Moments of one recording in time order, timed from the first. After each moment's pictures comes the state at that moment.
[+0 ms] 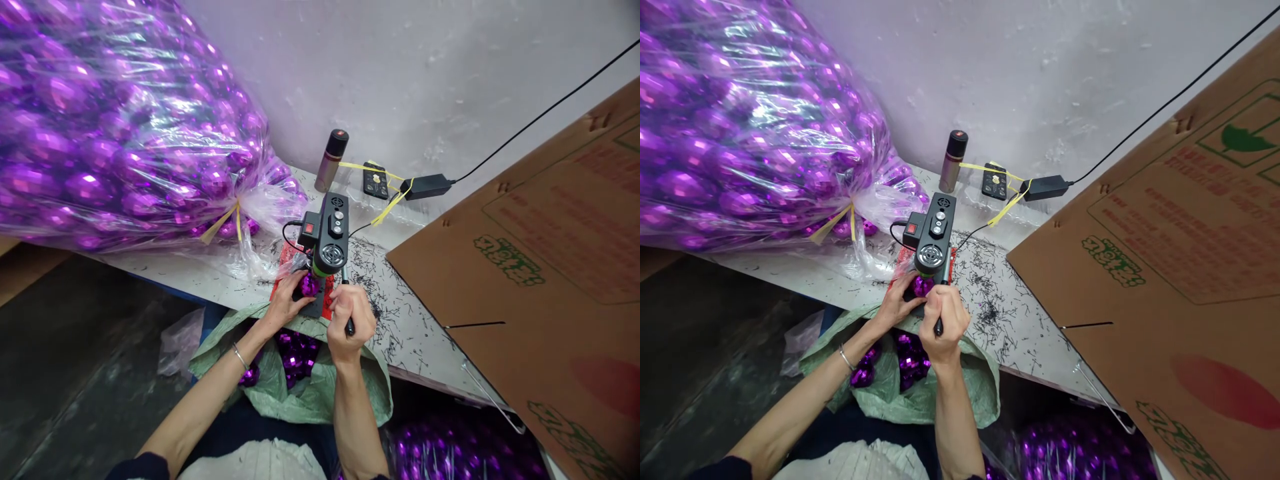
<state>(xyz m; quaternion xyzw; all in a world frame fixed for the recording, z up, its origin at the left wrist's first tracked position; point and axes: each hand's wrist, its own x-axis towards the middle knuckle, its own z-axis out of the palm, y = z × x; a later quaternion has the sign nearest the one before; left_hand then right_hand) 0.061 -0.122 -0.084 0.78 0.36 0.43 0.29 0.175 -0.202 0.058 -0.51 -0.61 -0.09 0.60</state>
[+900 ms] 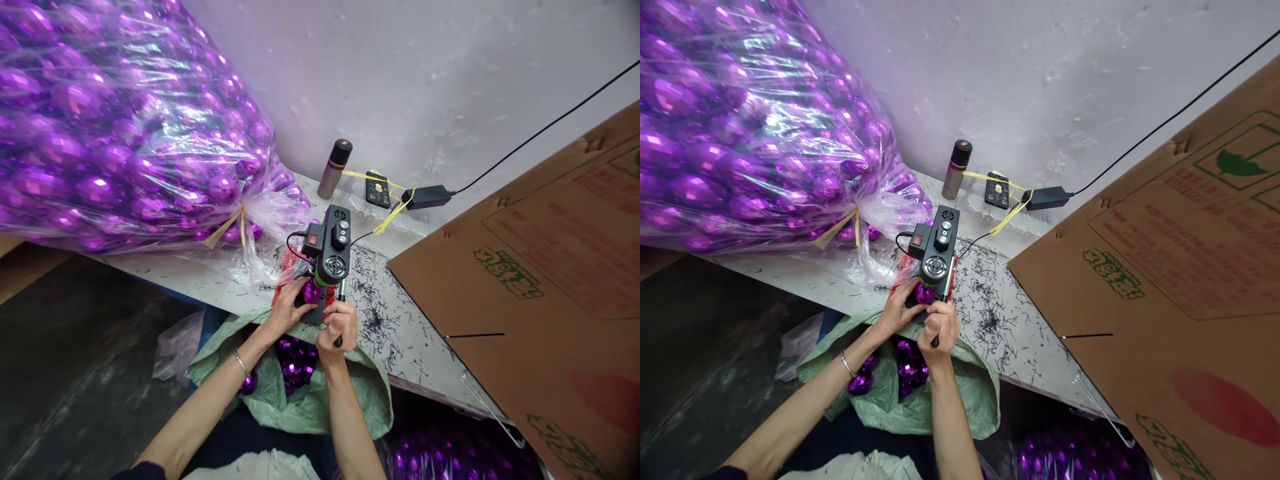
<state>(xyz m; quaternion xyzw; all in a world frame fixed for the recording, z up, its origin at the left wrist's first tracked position) 0.062 -0.123 -0.086 0.77 0.35 0.45 0.28 0.173 -0.197 -0.012 -0.48 -0.58 -0.10 0.65</state>
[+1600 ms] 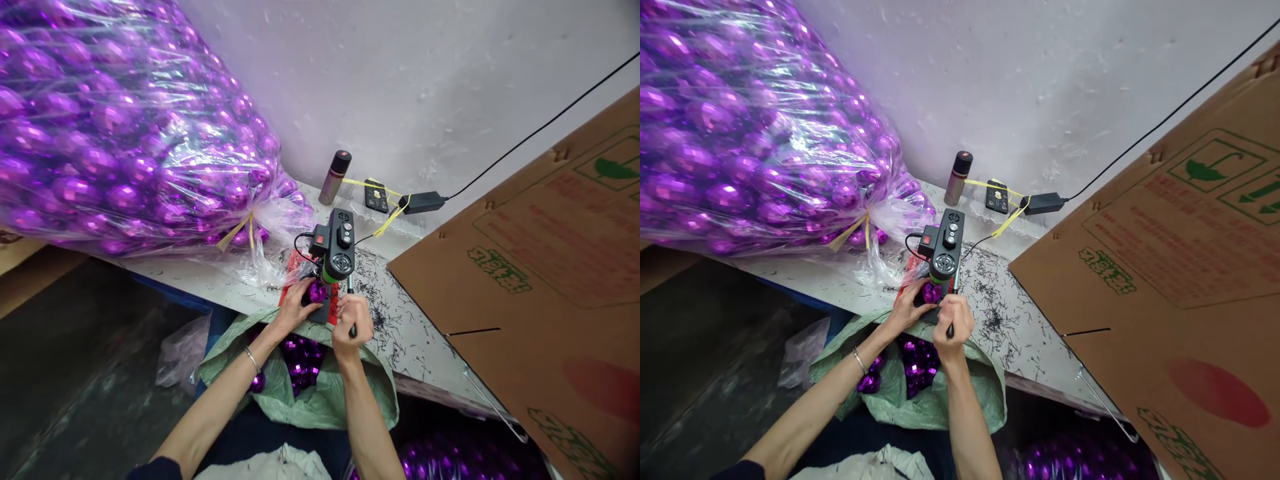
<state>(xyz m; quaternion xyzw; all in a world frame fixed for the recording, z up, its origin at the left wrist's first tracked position) 0.066 -0.118 -0.091 0.77 0.33 0.46 0.30 0.176 -0.196 0.028 -0.49 -0.60 -0.10 0.62</state>
